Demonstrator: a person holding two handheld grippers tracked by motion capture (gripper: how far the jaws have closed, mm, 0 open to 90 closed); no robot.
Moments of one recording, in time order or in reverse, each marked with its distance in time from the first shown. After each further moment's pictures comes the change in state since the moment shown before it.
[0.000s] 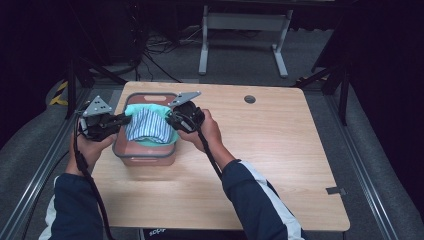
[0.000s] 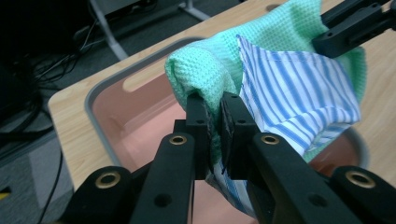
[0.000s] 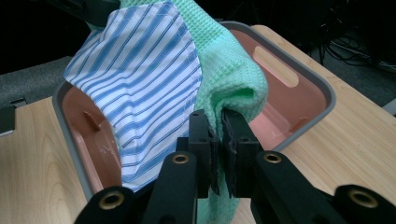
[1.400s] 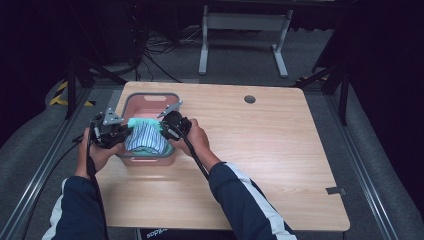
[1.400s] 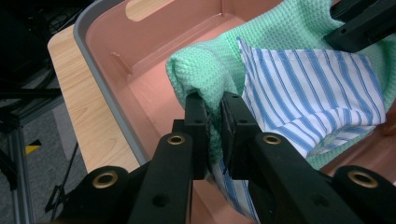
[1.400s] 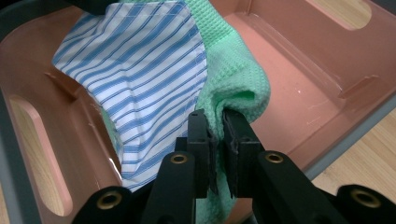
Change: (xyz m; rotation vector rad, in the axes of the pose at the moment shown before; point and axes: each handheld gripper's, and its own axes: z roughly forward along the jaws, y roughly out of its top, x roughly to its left) left arm -0.001 -0.034 0.041 0.195 0.100 0.040; right arm 0.007 -0.024 0.066 0.165 0.026 0.024
